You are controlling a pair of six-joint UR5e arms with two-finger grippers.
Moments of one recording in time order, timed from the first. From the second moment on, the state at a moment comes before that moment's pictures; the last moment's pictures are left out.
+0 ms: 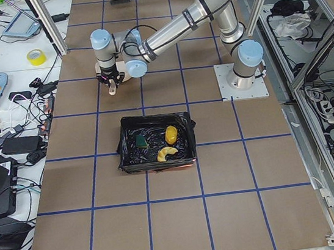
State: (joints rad) left arm -1.34 -2.08 -1.55 -1.01 1.54 1.83; right arm 1.18 -1.26 1.89 -2.11 -1.54 -0.26
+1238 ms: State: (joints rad) left arm -1.41 -2.03 -1.57 -1.02 1.56 1.62; right arm 1.19 -1.28 1.88 -2.11 -1.53 -0.17
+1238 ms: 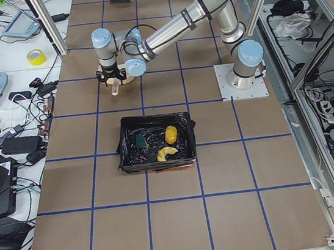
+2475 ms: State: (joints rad) left arm -1.54 -1.53 -1.60 -1.56 1.52 0.23; right arm 1.44 -1.51 1.56 -1.60 -1.55 -0.06
